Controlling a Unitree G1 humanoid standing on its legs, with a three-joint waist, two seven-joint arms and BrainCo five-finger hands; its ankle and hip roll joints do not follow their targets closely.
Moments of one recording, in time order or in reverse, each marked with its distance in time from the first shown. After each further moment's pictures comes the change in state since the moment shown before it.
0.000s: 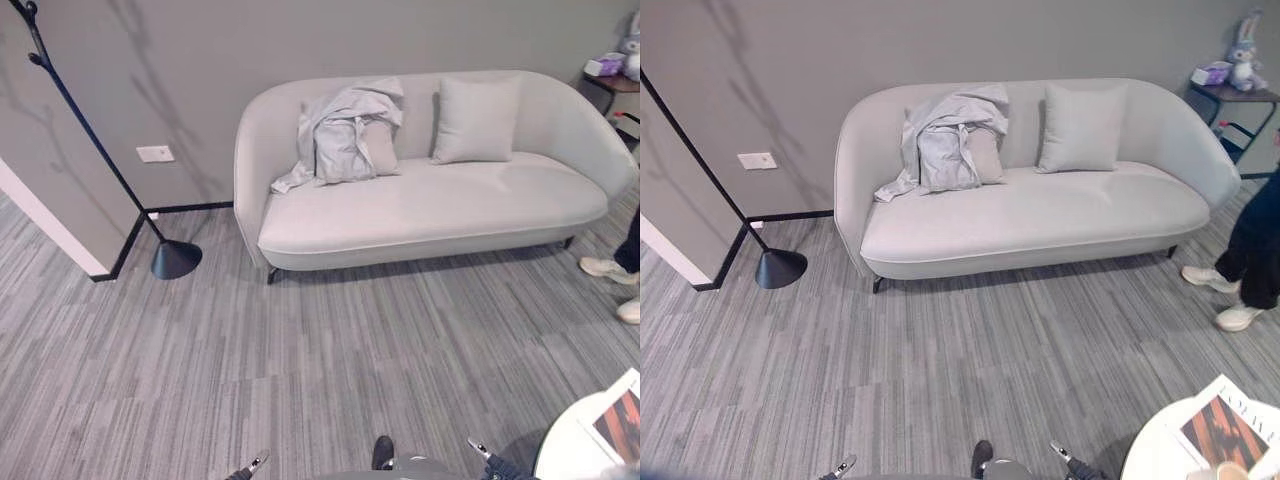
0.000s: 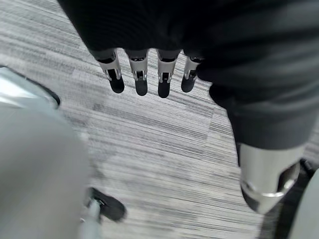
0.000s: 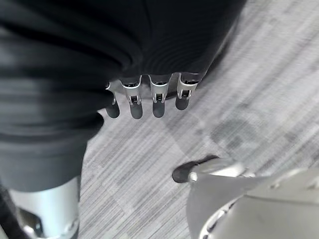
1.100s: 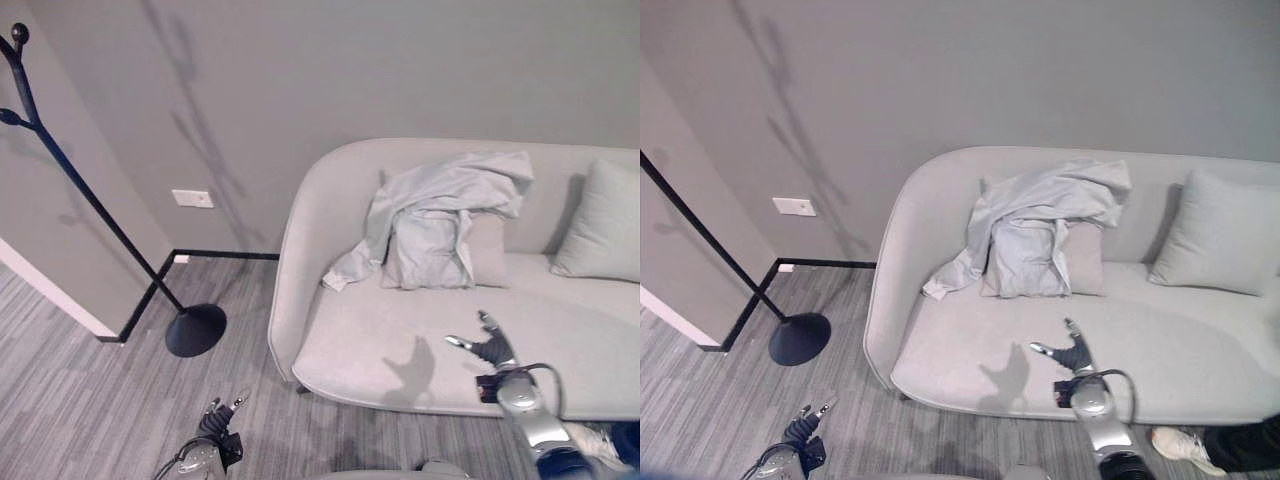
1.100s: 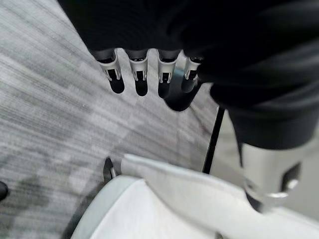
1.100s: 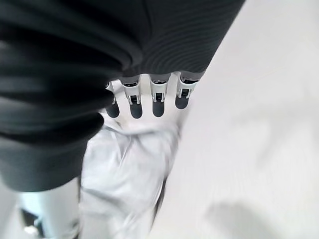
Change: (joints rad) left arm 0.047 0.085 -0.009 -0.293 0.049 -0.026 0.098; right arm 0.009 -0.231 0.105 -0.866 -0.754 0.003 -0.339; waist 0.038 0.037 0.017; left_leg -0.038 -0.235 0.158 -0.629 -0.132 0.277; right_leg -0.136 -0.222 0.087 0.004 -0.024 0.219
